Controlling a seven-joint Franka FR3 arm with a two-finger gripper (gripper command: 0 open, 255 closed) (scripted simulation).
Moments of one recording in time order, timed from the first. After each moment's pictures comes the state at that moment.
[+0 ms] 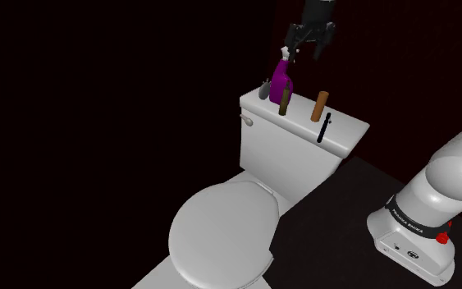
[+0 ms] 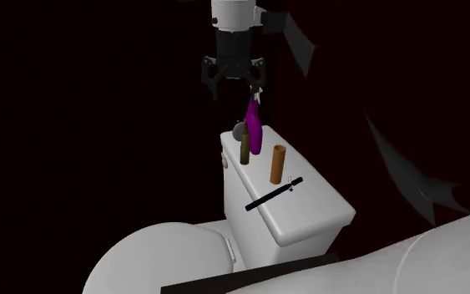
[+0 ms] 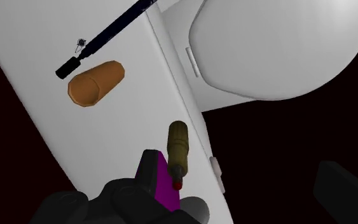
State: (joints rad) arm -0.10 -0.36 0.12 -2.10 0.03 1.81 0.32
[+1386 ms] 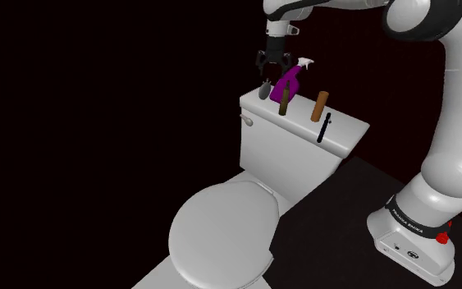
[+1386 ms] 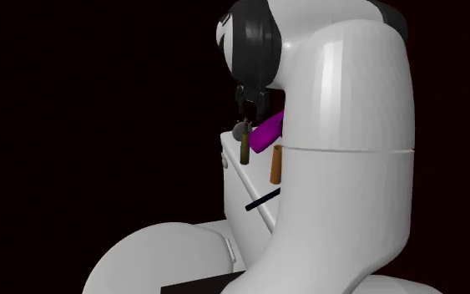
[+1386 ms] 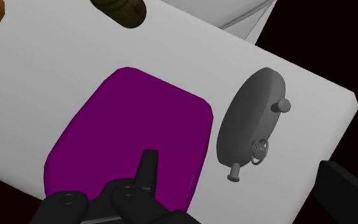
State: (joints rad) arm -0.19 0.51 0.05 -1.35 0.04 1.73 0.91
